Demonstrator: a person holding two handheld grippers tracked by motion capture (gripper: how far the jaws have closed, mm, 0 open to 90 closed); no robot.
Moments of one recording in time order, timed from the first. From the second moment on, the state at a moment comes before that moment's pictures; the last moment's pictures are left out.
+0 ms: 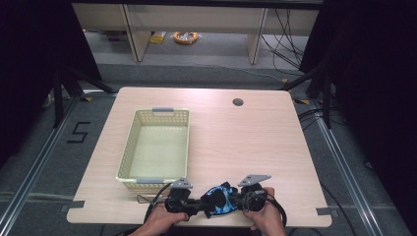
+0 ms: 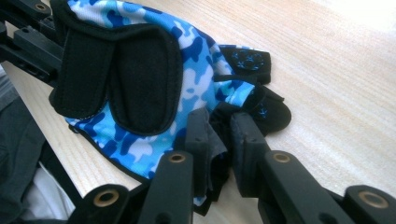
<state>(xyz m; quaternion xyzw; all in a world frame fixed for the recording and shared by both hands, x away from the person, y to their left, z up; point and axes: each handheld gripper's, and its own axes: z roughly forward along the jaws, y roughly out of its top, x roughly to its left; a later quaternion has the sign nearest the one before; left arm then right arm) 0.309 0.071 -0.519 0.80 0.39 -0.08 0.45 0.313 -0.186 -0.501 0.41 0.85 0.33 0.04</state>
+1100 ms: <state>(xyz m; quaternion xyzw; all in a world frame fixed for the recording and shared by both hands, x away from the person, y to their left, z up) 0.303 0.081 -0.501 0.81 0.35 -0.01 0.46 0.295 -0.180 -0.497 0.39 0.84 0.37 0.04</state>
